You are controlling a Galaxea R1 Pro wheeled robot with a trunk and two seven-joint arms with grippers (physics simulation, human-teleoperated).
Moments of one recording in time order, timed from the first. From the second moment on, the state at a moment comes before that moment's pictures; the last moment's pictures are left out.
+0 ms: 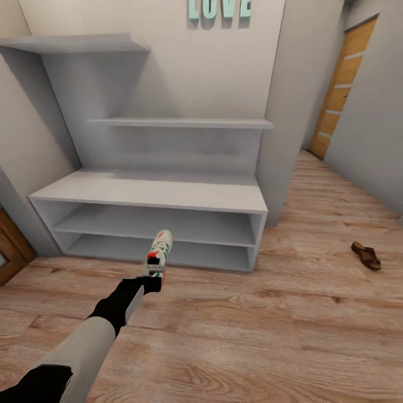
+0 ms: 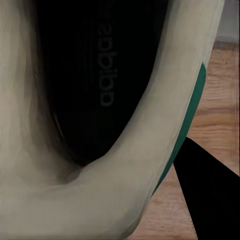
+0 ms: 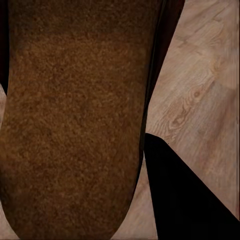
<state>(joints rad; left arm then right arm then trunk) -0.81 -0.04 -0.05 -0.53 0.03 0.42 -0.01 -0.11 -0.41 -1.27 -0.86 0.02 0.01 0.23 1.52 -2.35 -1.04</state>
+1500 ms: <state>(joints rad) -0.86 -0.01 -0.08 -0.52 0.04 0.45 0.05 -0.11 -0.41 -1.26 -0.85 0.06 0.01 0.23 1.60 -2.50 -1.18</state>
